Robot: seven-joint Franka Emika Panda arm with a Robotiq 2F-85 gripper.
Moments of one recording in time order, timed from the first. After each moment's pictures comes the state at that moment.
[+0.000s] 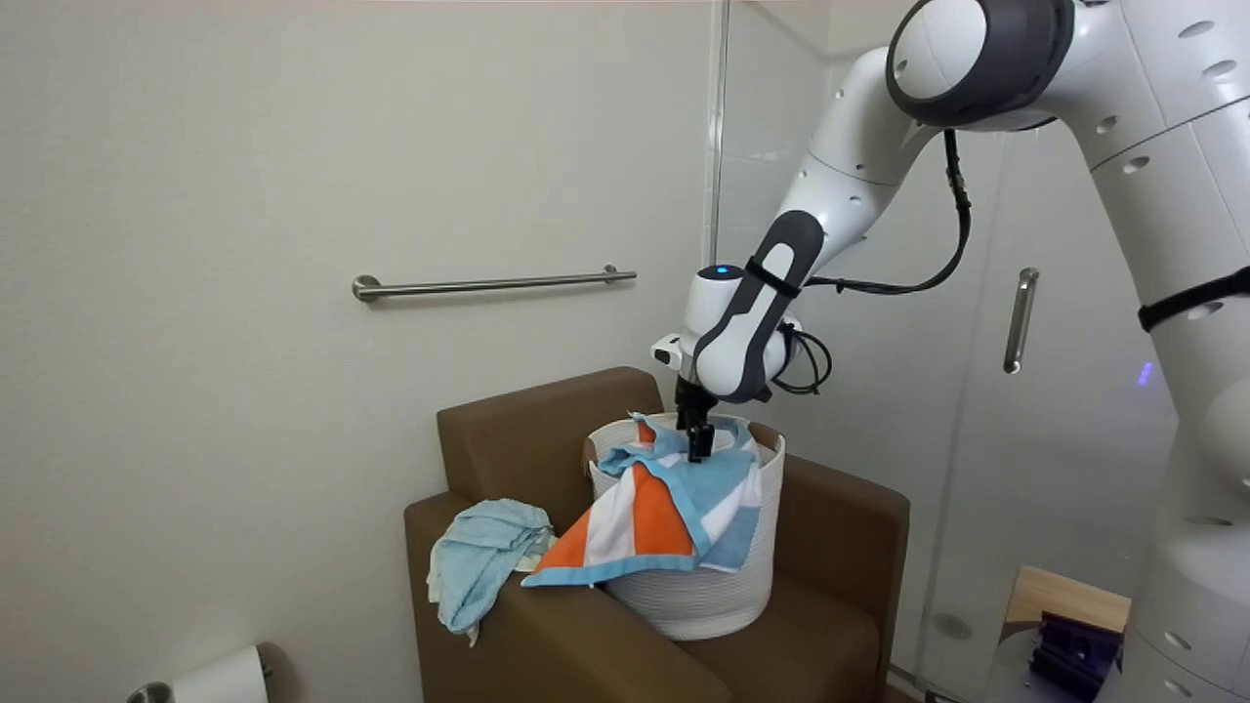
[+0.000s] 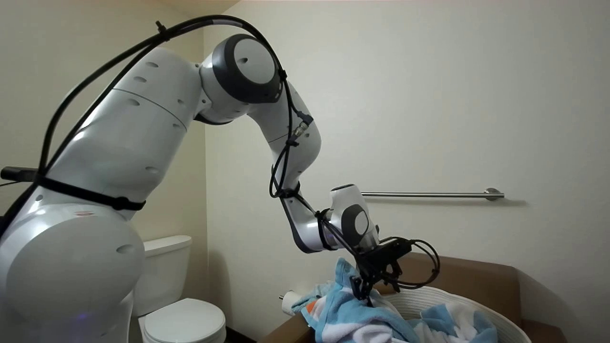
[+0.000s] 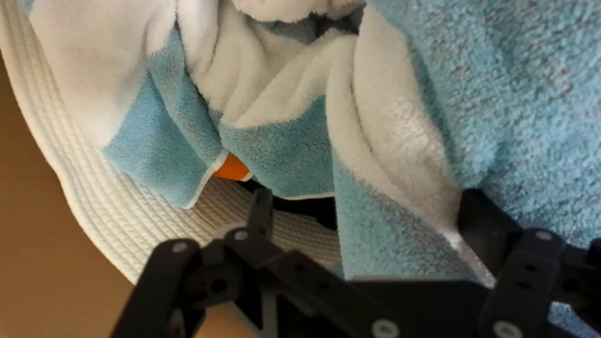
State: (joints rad) arm -0.13 0.44 -0.17 -2.18 -0.30 2.95 -0.85
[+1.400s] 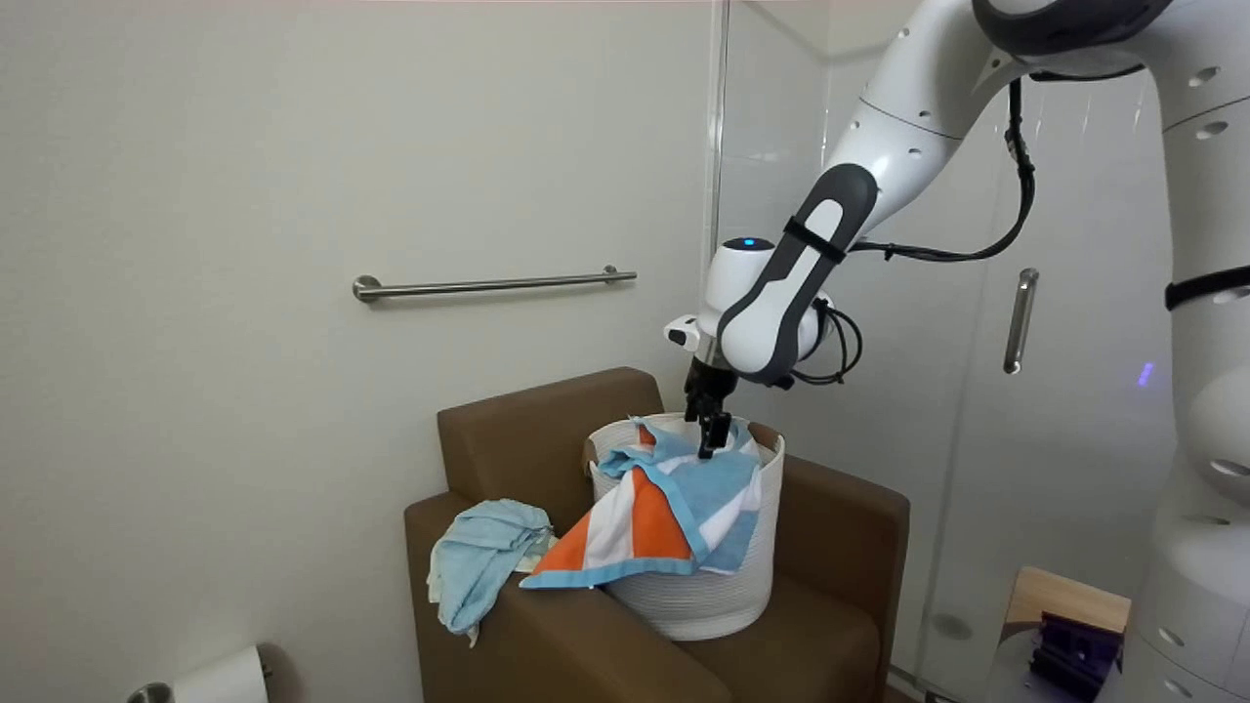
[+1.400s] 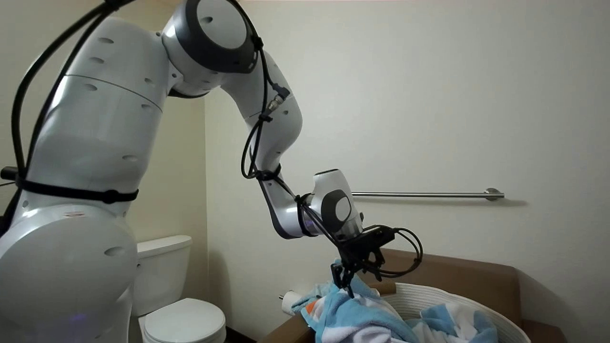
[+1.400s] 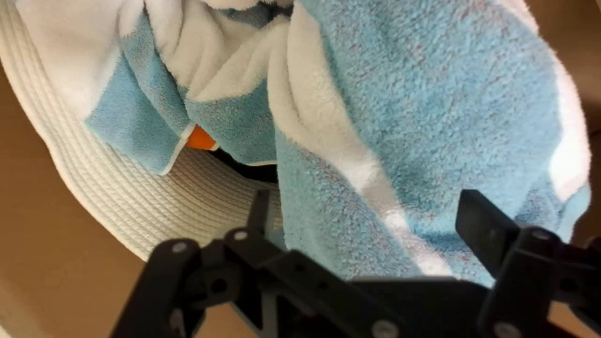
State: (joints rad) arm -0.20 0.23 -0.07 -2.38 -0.30 2.95 -0.86
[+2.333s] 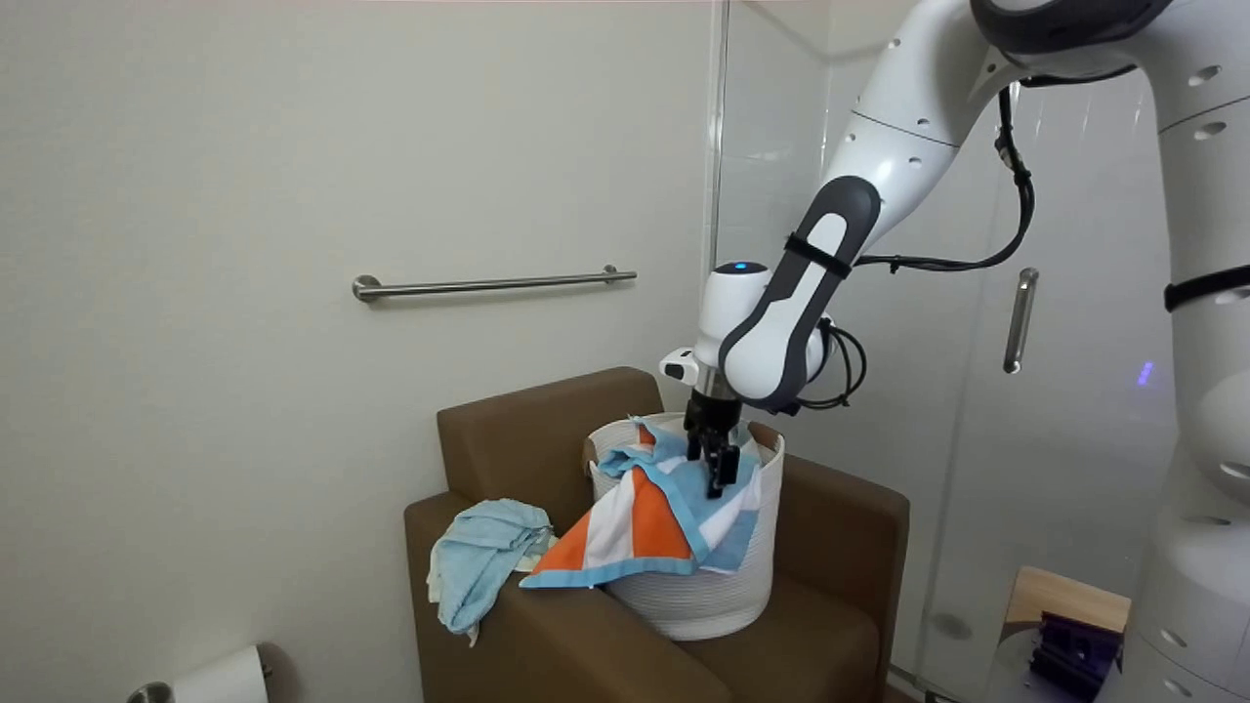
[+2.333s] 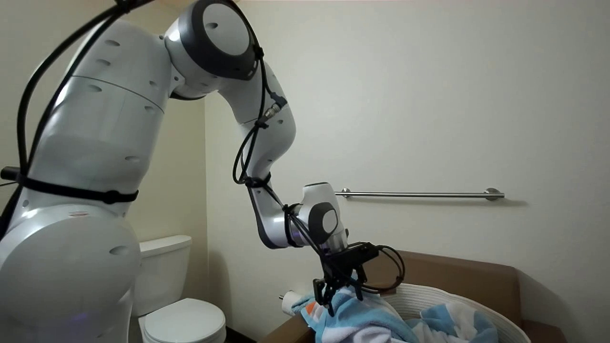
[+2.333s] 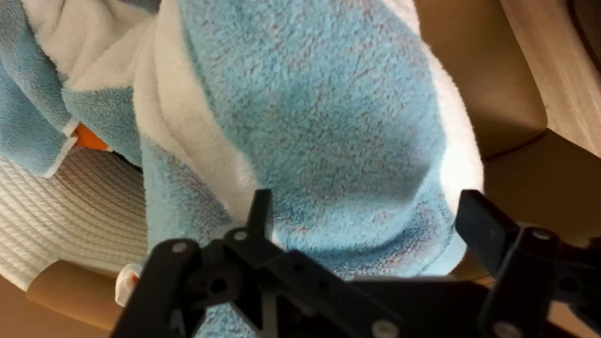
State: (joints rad) arm -0.17 0.25 -0.04 -2.45 -0.30 2.91 -0.88
